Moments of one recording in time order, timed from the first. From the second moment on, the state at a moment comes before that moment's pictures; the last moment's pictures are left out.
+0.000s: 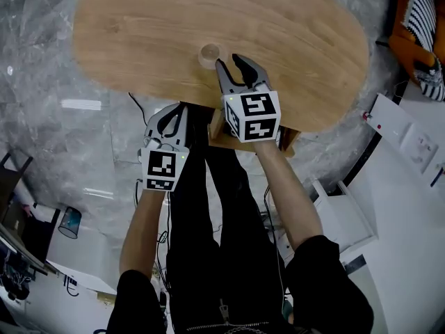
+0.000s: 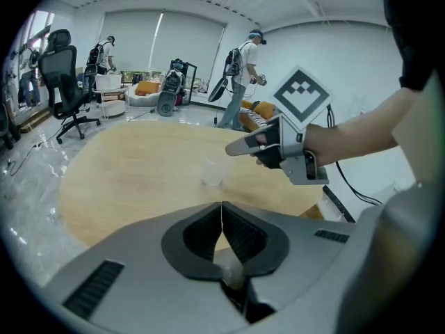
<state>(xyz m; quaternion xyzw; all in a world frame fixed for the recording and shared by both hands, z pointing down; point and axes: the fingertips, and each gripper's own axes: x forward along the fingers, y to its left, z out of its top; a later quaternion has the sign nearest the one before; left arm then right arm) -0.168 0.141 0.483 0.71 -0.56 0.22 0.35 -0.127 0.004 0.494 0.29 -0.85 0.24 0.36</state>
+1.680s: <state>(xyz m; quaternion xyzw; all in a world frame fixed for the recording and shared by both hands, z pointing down) -0.073 0.101 0.491 0.78 -0.47 0.27 0.31 0.013 0.030 0.479 0.35 -0.83 0.24 0.37</state>
